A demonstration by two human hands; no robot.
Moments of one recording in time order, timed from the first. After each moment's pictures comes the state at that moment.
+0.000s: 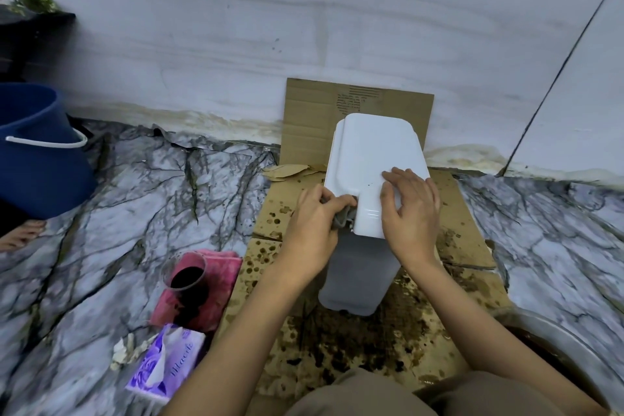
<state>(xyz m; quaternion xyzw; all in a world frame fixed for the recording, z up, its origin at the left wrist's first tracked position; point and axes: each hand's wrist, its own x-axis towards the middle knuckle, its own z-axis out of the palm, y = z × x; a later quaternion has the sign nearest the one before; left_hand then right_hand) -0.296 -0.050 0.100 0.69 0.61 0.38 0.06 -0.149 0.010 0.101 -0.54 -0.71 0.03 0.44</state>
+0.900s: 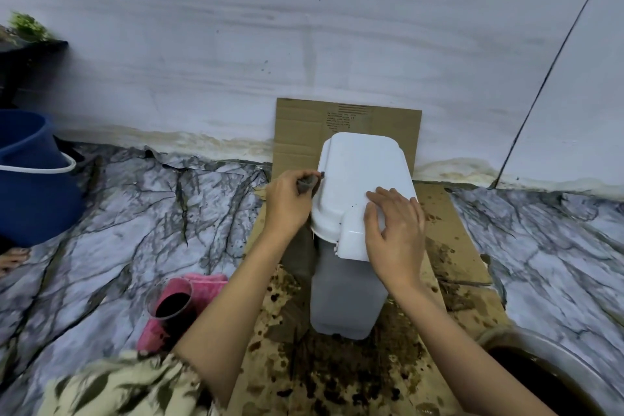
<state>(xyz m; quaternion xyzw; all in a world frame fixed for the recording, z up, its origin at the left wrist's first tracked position) -0.312 0.024 0.121 0.53 0.66 0.51 0.14 -0.150 0.010 0.099 -0.54 -0.71 0.04 0.45</state>
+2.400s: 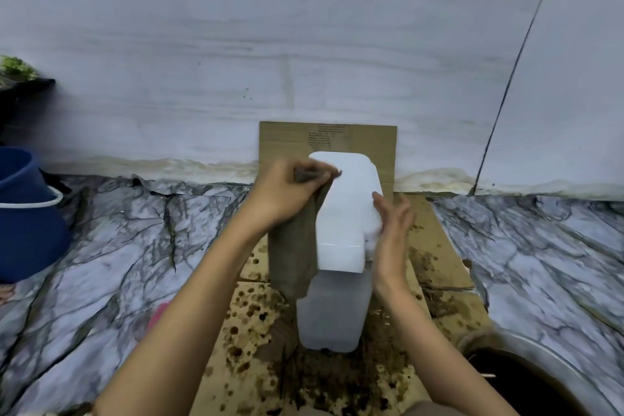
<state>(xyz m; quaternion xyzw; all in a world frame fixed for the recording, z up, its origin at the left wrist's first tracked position) -0.286 -0.016 0.219 0.65 0.51 0.50 0.26 -0.133 0.007 0.121 -0.45 -0.47 0.43 0.63</state>
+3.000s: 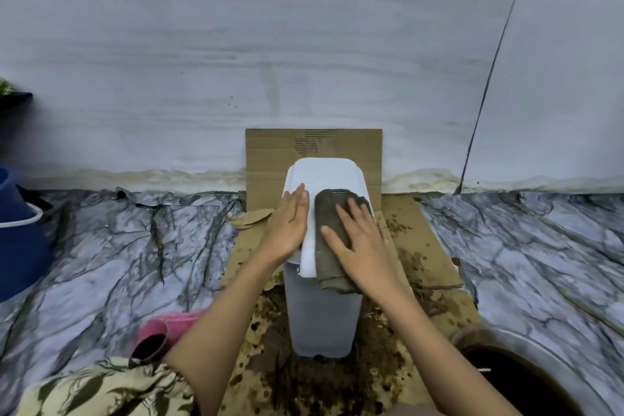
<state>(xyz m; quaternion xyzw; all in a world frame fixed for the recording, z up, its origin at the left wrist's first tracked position) -0.272 0.030 0.129 0.63 0.62 0.39 0.26 -0.121 0.016 0.113 -0.56 -0.76 0.13 0.29</state>
